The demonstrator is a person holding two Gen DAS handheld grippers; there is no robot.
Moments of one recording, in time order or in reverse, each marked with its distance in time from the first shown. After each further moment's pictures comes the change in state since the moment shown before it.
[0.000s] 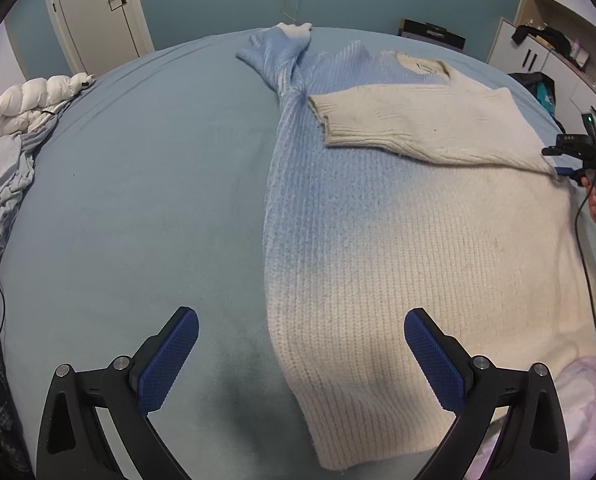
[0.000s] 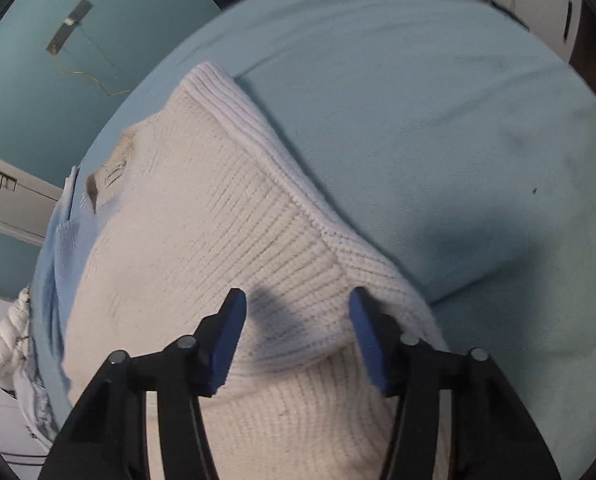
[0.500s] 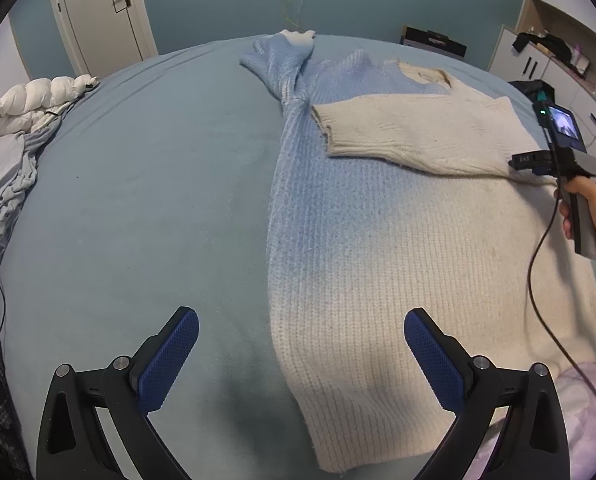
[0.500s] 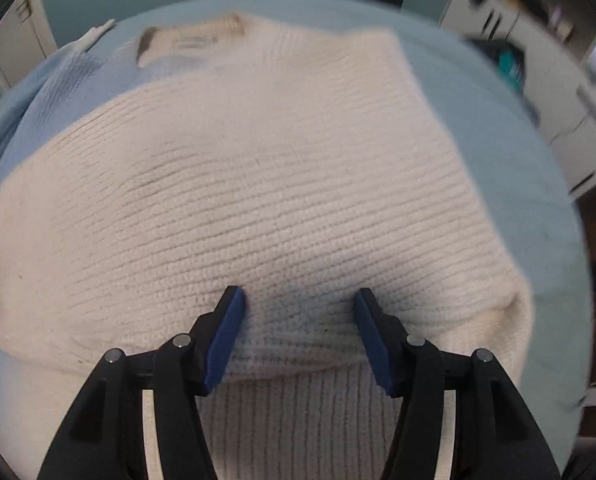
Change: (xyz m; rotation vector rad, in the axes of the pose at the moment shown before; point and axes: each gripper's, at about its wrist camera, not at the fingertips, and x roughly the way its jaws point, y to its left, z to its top) left arm -0.009 0.003 0.002 -0.015 -0.030 -0.007; right arm 0.025 0.138 -0.070 -0.459 -0.030 -0.371
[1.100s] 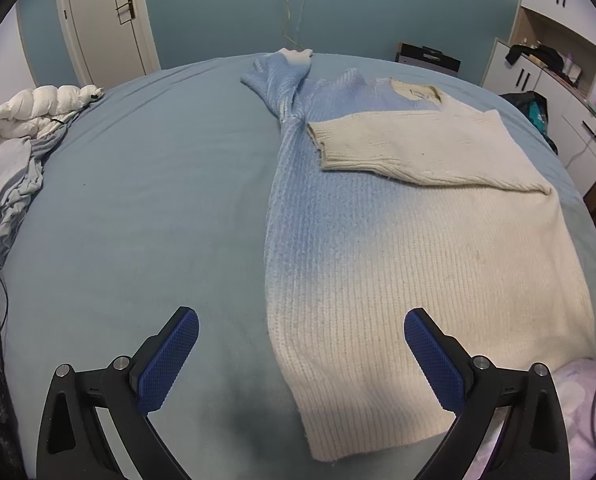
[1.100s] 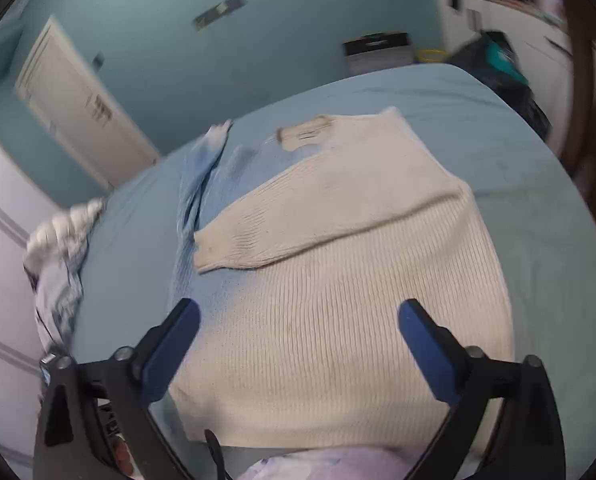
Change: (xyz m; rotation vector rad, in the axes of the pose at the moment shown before) left arm -0.018 -0.005 -0.010 -0.003 -0.061 0.004; right arm -0.218 -0.021 -0.147 0.339 -0.239 0.510
